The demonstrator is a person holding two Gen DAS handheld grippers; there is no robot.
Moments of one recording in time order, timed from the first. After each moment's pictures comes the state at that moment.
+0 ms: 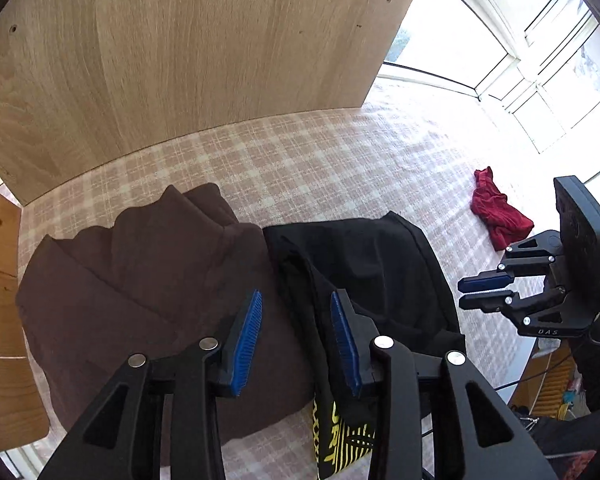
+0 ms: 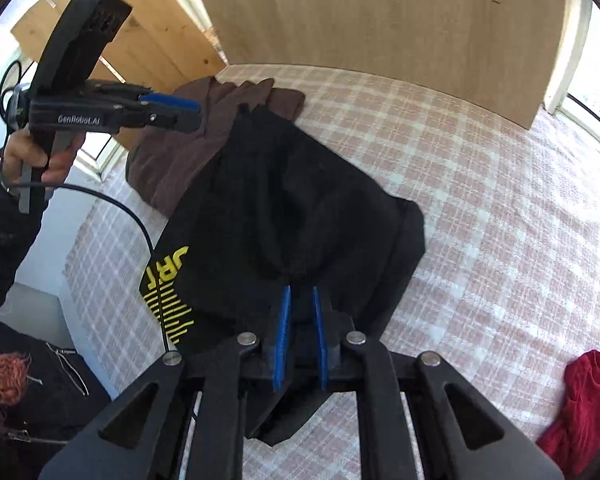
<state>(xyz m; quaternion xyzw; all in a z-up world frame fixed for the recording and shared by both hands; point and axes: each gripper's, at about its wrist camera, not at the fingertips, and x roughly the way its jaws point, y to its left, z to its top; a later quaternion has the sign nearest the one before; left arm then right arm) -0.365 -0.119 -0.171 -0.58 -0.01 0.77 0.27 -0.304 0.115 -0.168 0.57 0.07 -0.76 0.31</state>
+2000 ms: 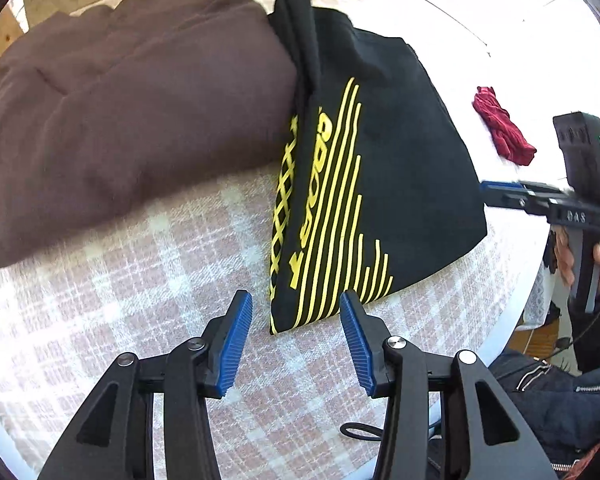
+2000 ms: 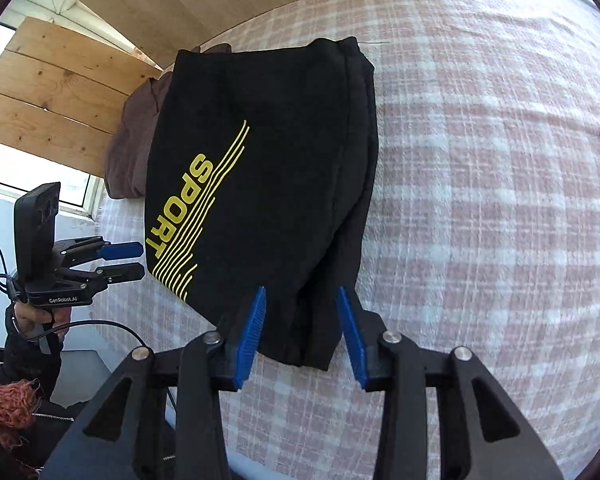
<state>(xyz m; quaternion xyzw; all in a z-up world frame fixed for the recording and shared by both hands) -0.245 -0.143 -0.249 -0.66 -0.04 0.71 0.24 -0.221 0.191 -0.224 0.63 -0.16 -0.74 0.17</state>
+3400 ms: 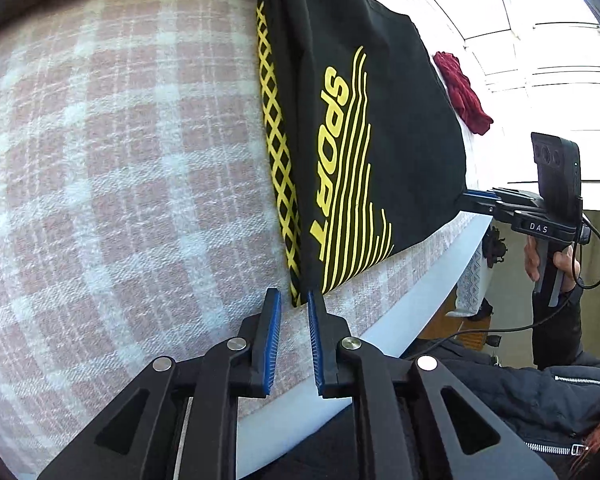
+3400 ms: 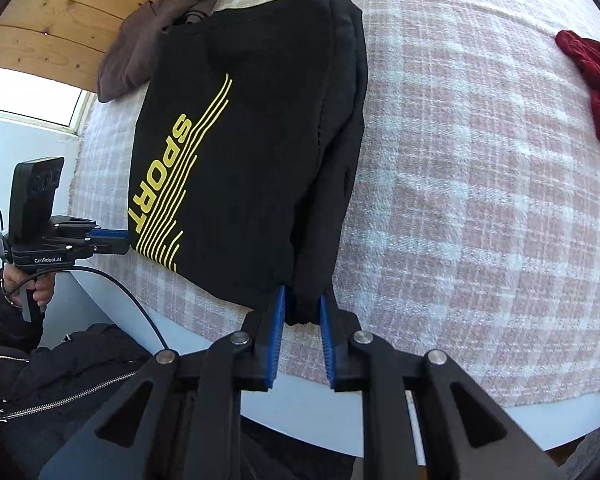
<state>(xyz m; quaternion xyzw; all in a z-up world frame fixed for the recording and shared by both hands) -0.145 -0.141 -0.255 -0.70 -0.13 0.64 0.29 -0.139 0.186 -0.220 0.67 -0.08 -0.72 0.17</state>
